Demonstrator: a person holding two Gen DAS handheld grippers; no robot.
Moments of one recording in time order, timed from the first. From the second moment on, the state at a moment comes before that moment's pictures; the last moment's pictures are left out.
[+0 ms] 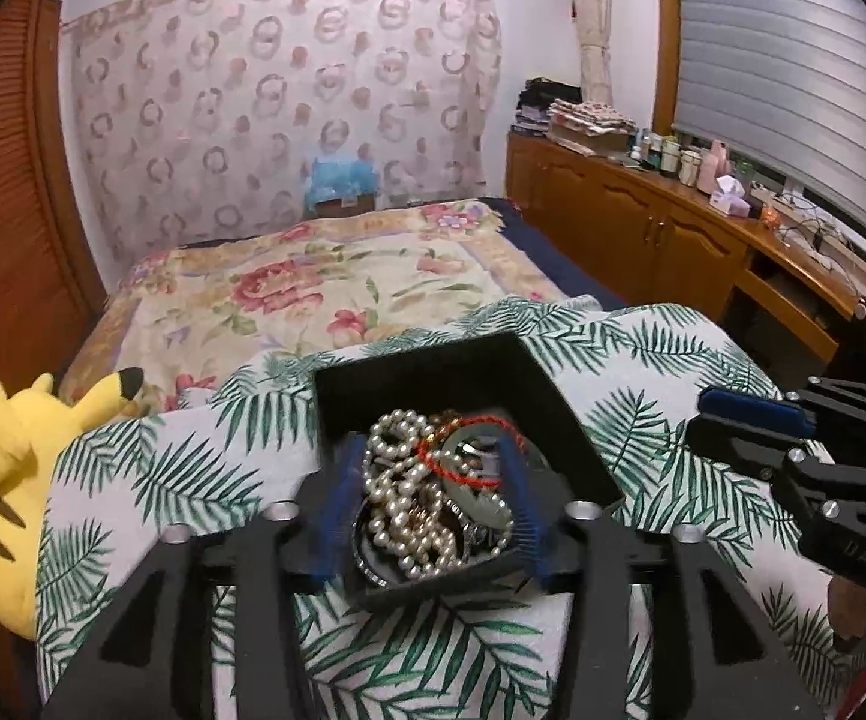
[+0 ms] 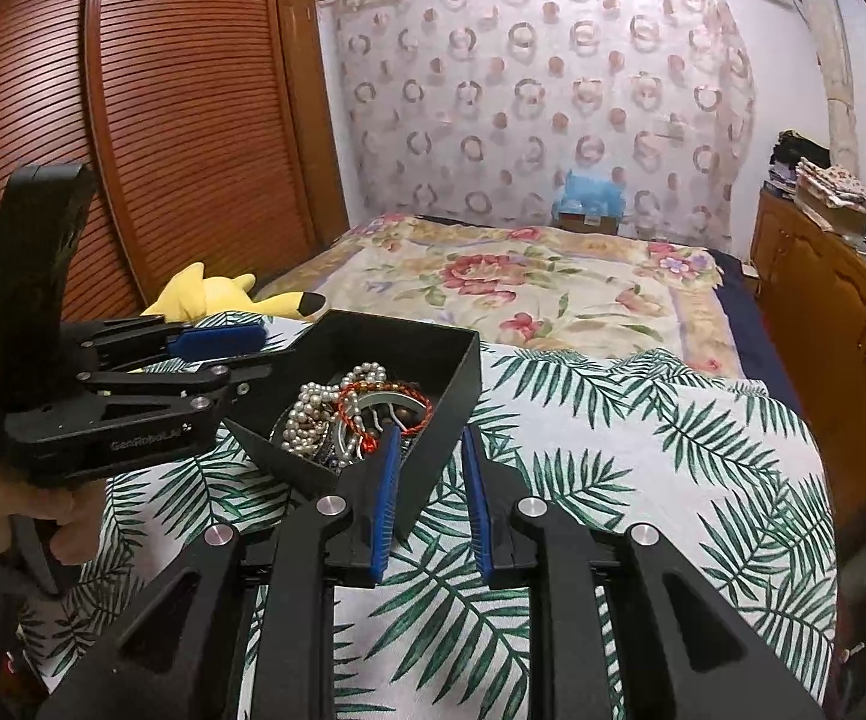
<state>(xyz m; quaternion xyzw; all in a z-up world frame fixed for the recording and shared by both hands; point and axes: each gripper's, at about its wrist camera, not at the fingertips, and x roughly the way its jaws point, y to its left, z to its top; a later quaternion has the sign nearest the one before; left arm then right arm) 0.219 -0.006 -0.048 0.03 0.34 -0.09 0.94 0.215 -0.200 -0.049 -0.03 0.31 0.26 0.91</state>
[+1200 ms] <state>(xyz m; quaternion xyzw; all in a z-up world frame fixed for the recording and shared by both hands) 0.082 0.012 -0.021 0.00 0.28 -0.03 0.96 0.110 -0.231 -0.005 0.00 0.22 0.17 0.96</state>
